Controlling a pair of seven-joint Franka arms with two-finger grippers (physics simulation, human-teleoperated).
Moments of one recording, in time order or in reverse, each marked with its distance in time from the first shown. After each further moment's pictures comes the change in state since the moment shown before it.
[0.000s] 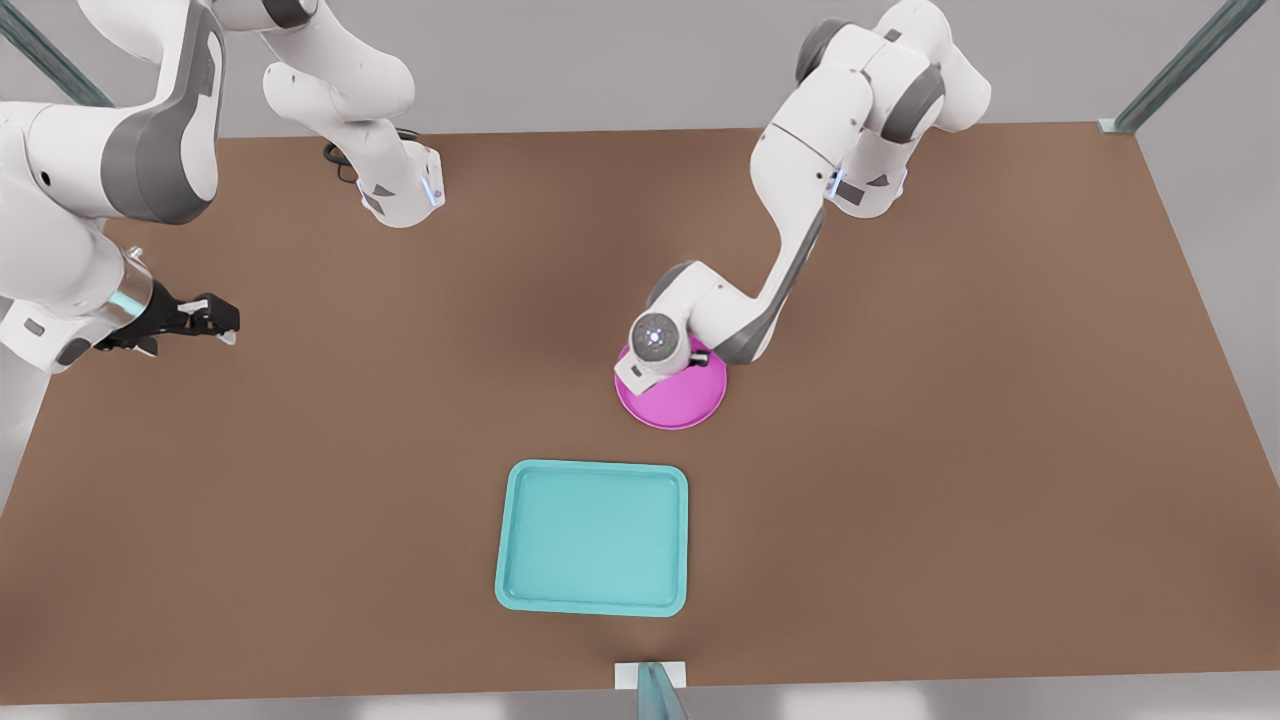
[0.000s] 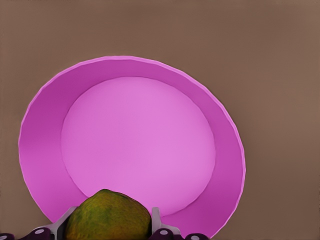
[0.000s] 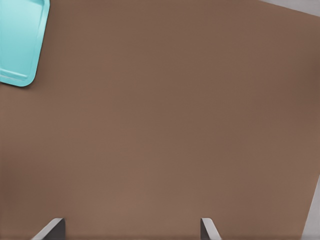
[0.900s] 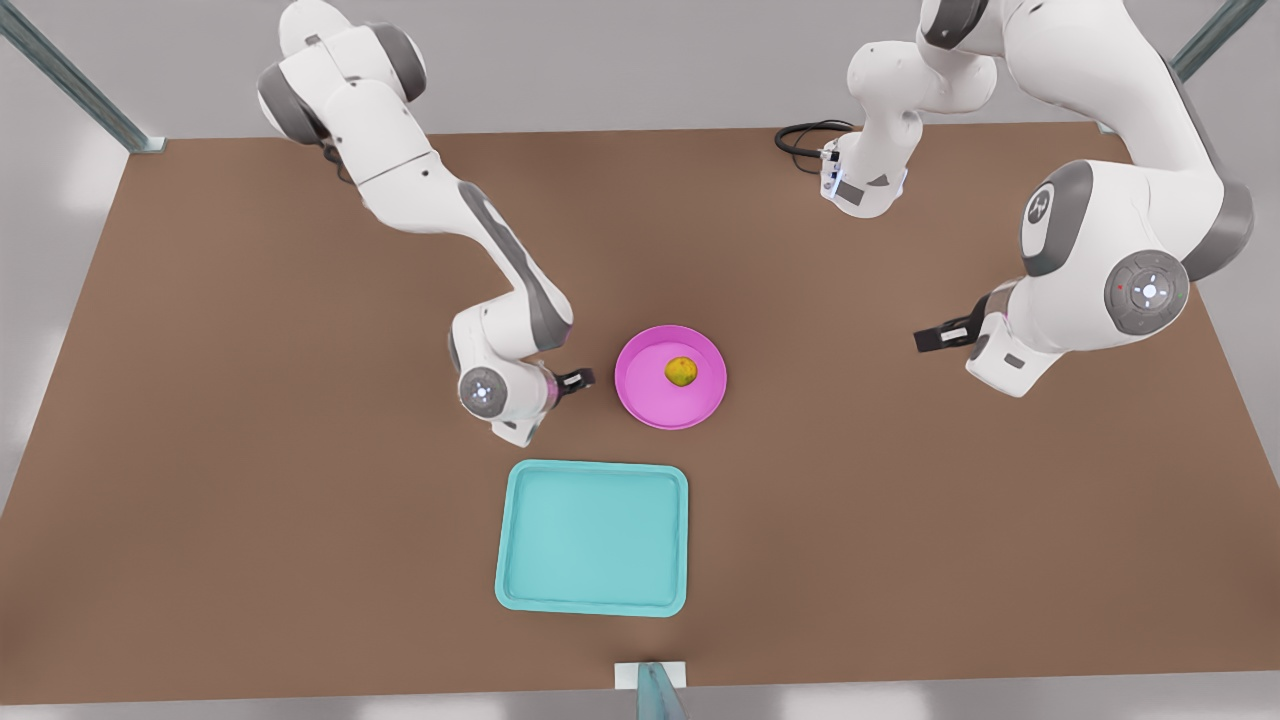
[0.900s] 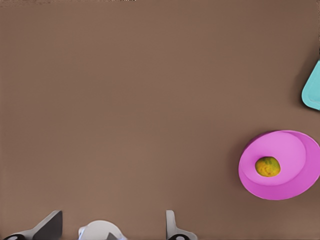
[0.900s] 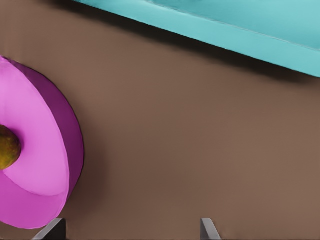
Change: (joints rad) left arm 0.599 -0.411 0.015 0.230 0.071 -0.665 0.209; right arm 0.513 0.469 0.044 -0.351 0.585 0.708 0.195
